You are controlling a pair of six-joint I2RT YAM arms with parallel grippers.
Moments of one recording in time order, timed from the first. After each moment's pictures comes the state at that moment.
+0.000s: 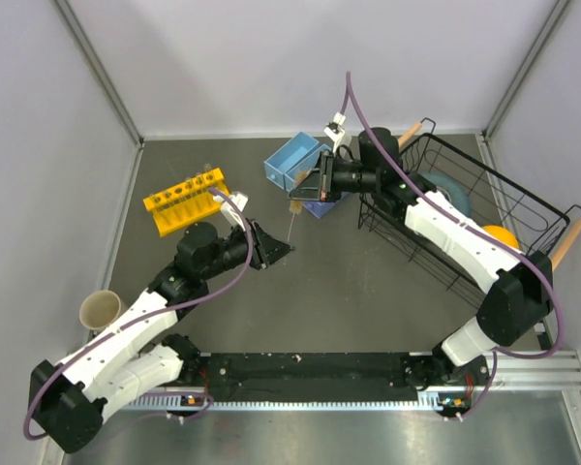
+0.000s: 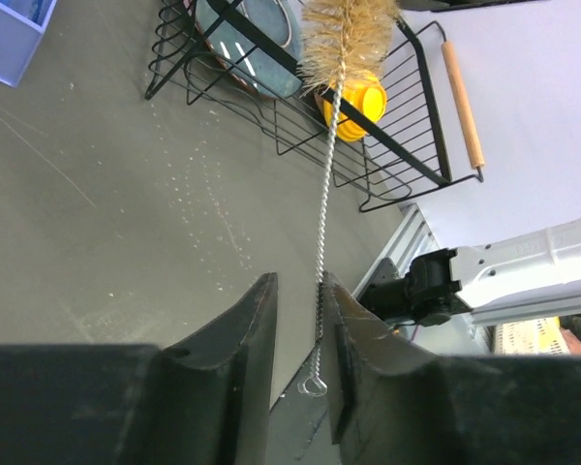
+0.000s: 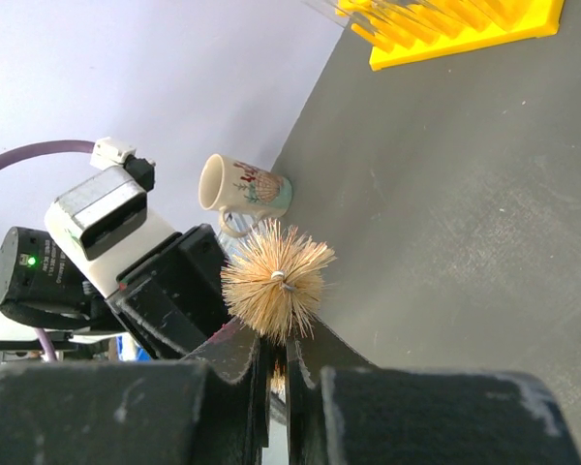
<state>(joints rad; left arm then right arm) -0.60 0.86 0.62 0.09 0.38 -0.75 0.59 1.53 1.39 -0.18 -0.66 0.75</state>
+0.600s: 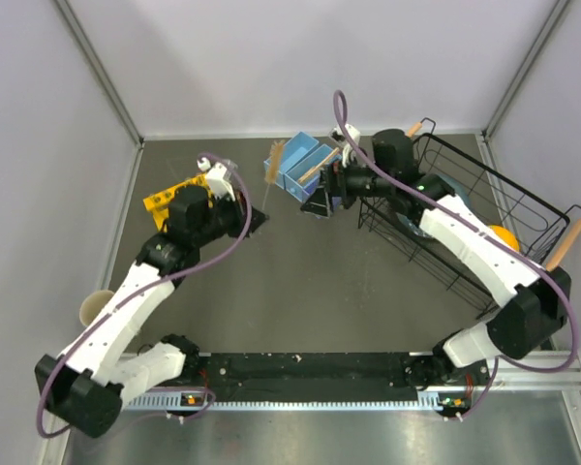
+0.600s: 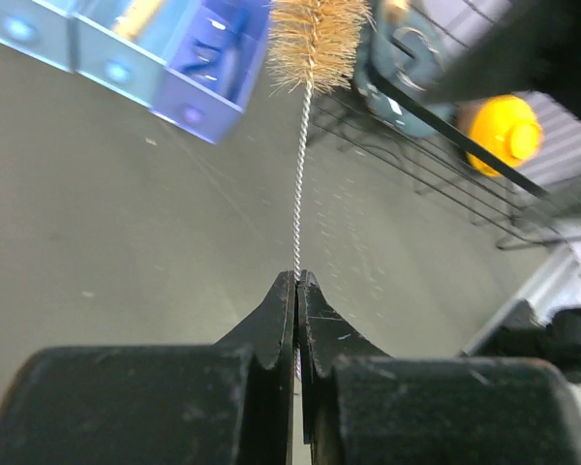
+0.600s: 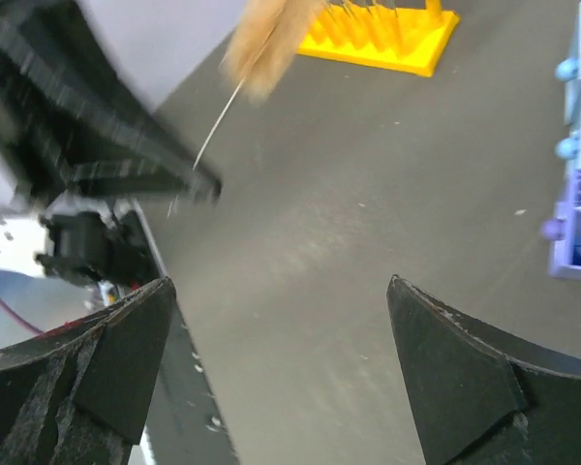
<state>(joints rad) -0.47 0.96 0.88 -0.24 0.29 -0.49 0.57 1.47 1.38 -0.33 -0.60 0.30</state>
